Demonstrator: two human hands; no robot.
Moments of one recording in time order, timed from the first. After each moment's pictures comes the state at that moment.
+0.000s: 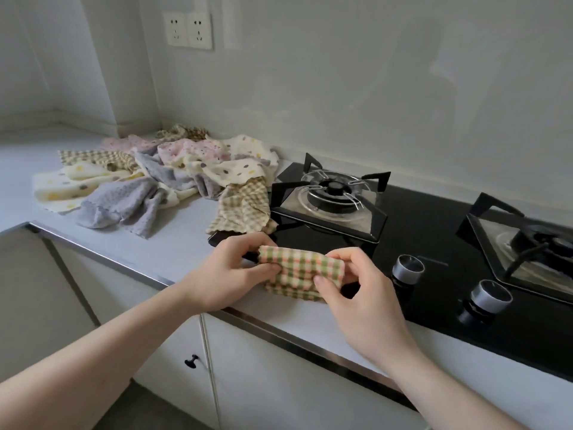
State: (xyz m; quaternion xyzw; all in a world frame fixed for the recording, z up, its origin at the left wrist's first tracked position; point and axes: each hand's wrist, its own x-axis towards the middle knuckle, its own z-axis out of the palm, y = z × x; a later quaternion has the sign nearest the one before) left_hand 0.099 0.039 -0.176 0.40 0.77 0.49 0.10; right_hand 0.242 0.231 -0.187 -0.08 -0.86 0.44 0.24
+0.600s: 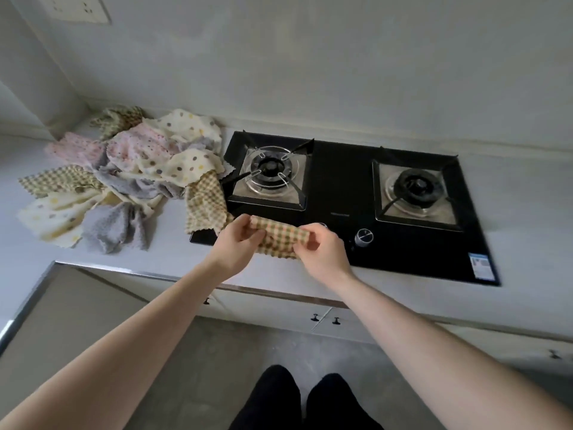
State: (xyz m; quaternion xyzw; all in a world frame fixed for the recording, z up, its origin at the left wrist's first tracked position) left_hand 0.149 0.088 -0.042 0.22 0.83 0.45 0.27; right_hand 0.283 0.247 -0.055 -0.30 -0.80 0.50 0.11
